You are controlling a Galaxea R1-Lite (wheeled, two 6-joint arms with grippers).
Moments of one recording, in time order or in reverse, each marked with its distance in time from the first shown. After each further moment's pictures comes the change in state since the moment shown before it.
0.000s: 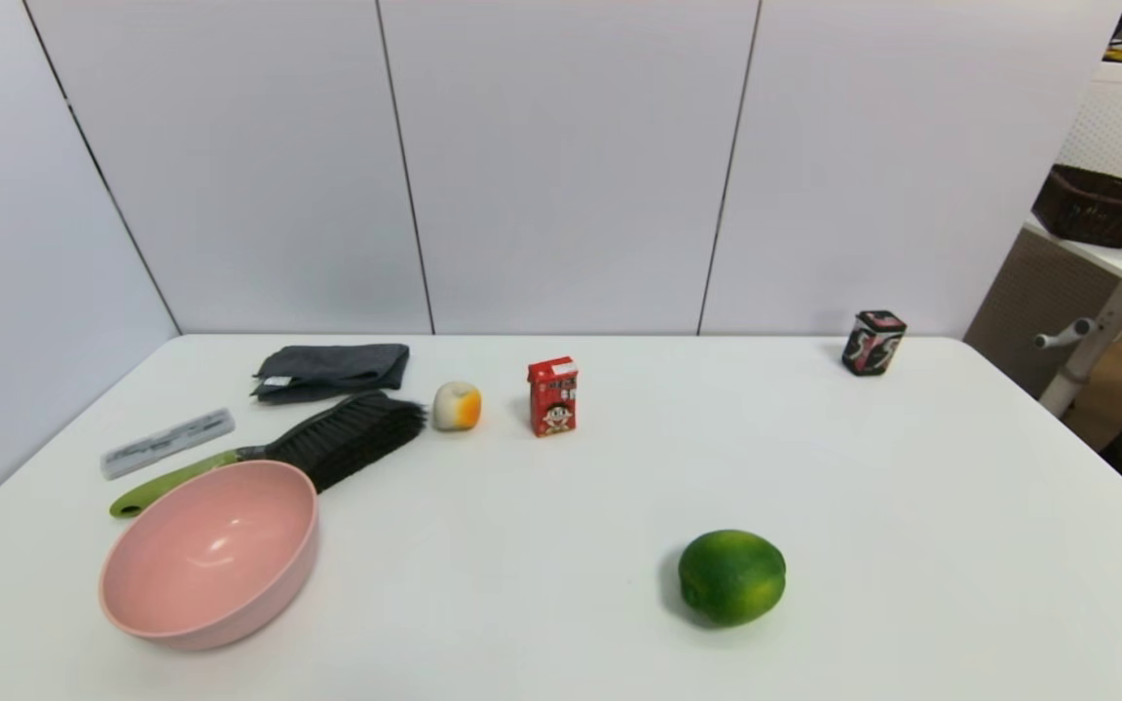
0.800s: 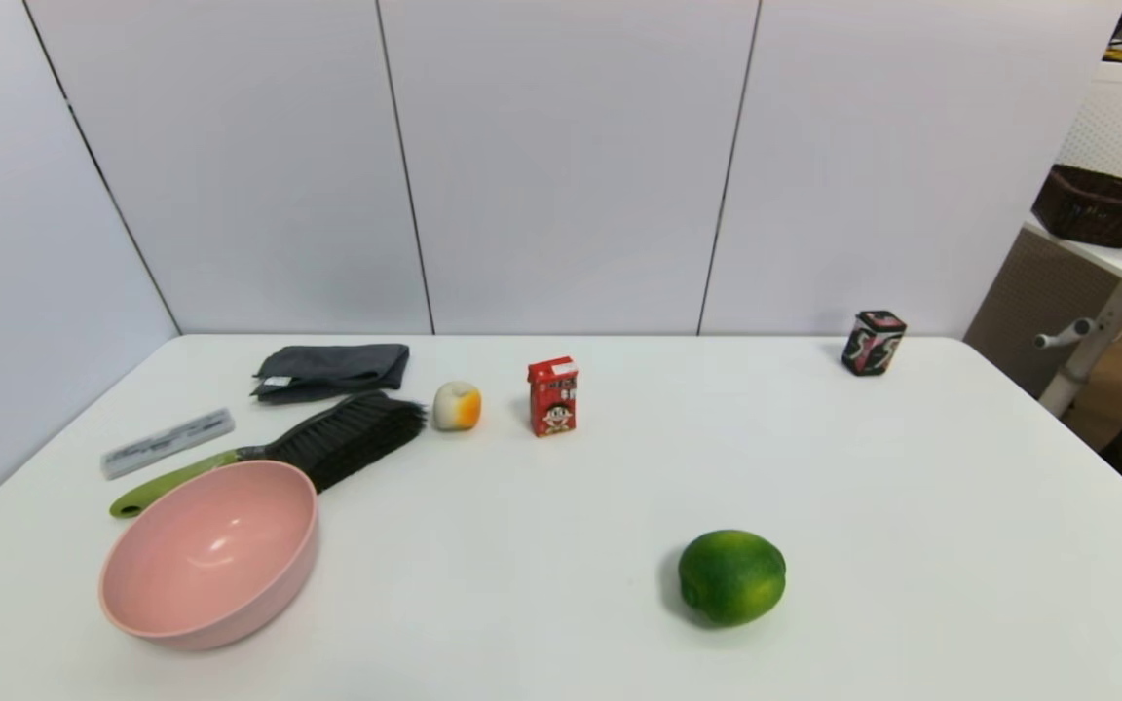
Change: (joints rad) left arm 0.000 0.000 0.000 -0.001 0.002 0.000; right arm 0.000 0.000 0.000 0.000 0.000 0.001
